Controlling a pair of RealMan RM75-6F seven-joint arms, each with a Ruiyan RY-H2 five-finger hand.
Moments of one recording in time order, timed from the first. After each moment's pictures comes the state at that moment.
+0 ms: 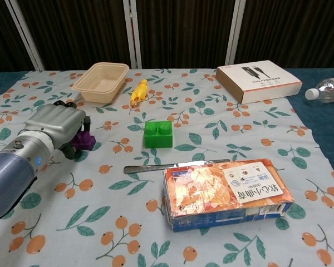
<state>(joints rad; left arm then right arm) -0.69 -1.95 -0.23 -1.19 0.87 1.25 0.95 -0.01 -1.22 0.09 -1.80 -1.46 1.59 -0.31</state>
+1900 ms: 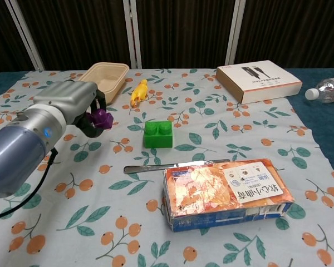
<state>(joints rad) -0.70 -1.91 -0.38 -1.49 0.85 1.32 1.00 0.00 -1.22 0.08 -1.81 -1.48 1.57 -0.32</state>
